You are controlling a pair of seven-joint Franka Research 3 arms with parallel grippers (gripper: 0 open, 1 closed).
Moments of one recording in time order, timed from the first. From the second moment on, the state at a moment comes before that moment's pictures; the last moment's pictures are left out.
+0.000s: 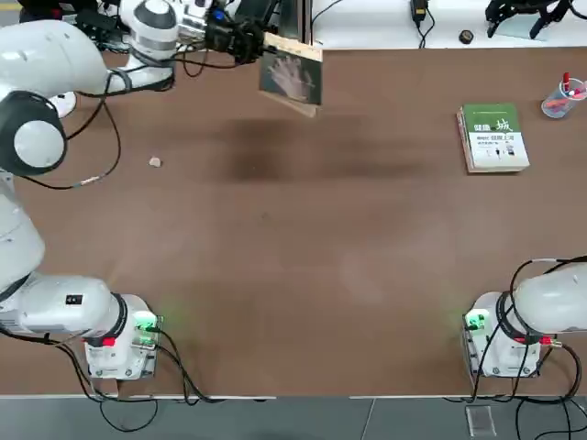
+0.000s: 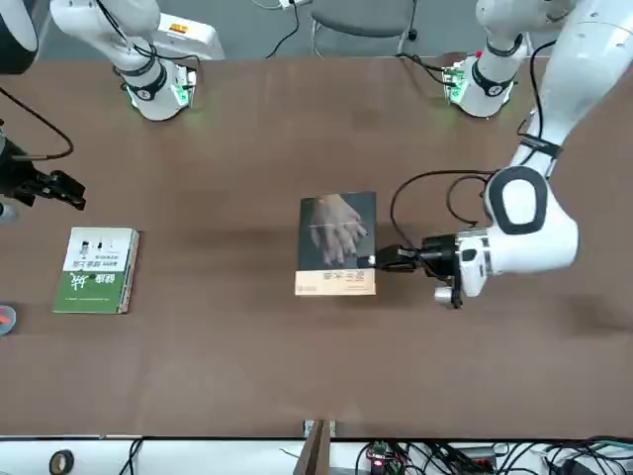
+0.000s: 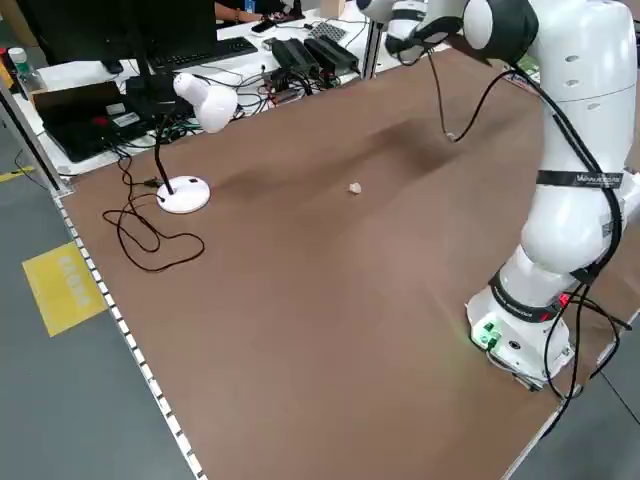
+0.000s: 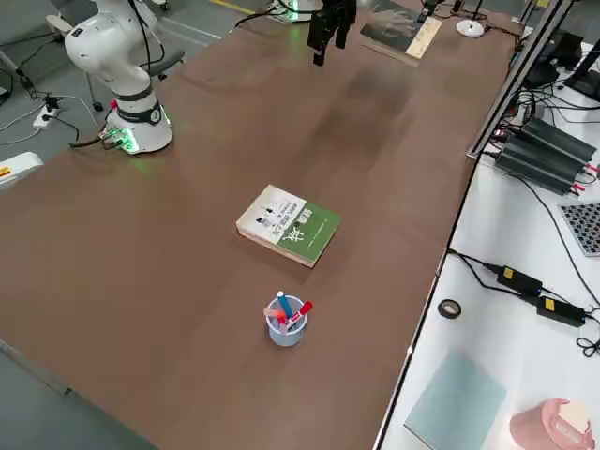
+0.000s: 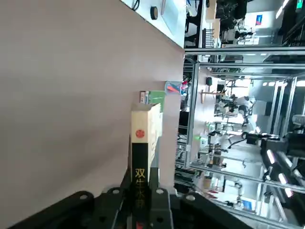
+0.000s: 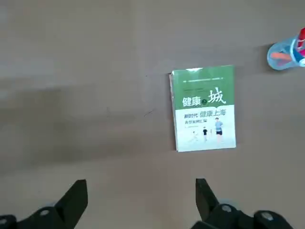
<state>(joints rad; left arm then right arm) -0.05 0.55 -0.41 -1.56 -1.18 2.18 0.26 0.05 0.06 0.08 -1.55 0.00 1.60 0.23</state>
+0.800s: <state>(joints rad) -0.19 0.61 -0.41 -1.49 -1.25 2.36 0.21 -0.08 0.07 0.07 -1.56 0.37 1.52 0.20</state>
